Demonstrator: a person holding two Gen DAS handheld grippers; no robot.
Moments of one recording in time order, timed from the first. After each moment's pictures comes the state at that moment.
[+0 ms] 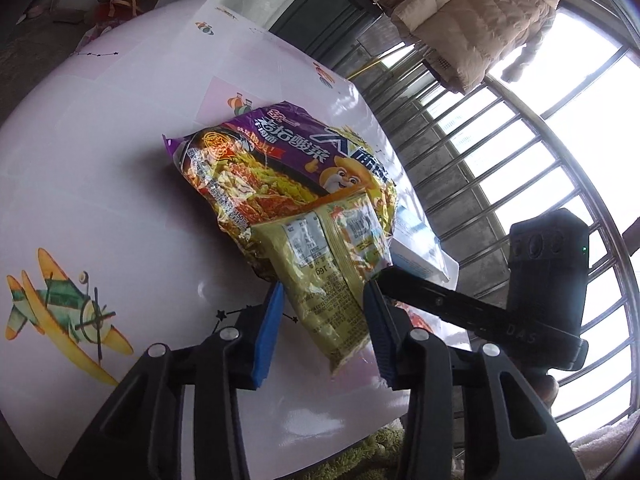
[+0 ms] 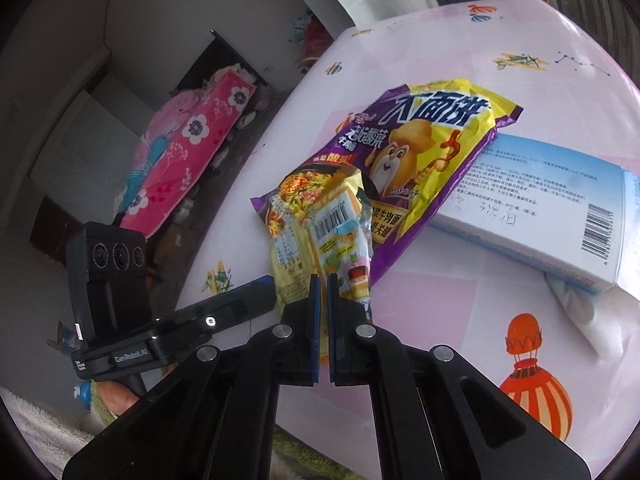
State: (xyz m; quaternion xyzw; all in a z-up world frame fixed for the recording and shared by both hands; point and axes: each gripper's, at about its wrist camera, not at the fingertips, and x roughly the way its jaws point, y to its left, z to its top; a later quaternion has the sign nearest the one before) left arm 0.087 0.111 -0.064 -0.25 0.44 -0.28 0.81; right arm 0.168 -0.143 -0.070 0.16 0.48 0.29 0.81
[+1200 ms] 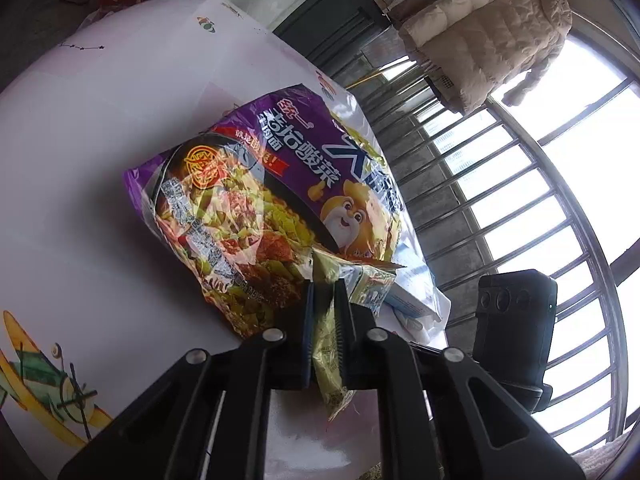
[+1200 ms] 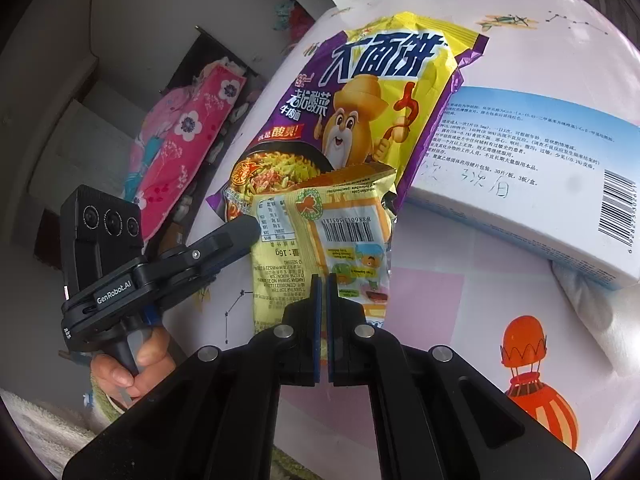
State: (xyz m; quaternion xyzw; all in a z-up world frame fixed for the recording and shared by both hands) left arm 0.115 0.113 -0.072 -0.30 0.43 -0.28 0.80; right arm 0.175 -0.154 -0.078 0.19 0.50 0.28 0.80
